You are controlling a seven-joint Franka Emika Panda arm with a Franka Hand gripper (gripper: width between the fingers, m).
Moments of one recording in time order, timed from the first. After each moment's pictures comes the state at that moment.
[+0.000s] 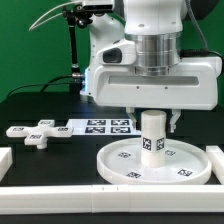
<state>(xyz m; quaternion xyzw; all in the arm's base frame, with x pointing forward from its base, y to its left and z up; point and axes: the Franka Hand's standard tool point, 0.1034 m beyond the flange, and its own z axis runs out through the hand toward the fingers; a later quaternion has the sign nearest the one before) 0.549 0.048 0.065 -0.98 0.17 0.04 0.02</state>
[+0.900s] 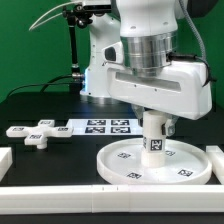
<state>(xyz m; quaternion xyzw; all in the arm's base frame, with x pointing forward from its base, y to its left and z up) 0.549 0.052 0.064 -0.89 0.45 0.06 0.04</state>
